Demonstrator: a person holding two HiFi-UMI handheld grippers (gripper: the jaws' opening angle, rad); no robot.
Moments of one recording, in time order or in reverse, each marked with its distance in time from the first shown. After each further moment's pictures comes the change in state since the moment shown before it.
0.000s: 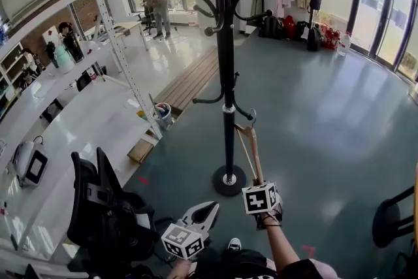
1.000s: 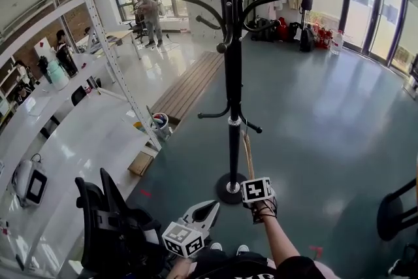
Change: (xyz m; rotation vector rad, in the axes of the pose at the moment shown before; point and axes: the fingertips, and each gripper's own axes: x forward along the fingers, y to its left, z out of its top) left arm 0.014 0.062 0.041 0.030 0.019 -0.066; right arm 0.087 0.025 0.031 0.123 0.107 0.050
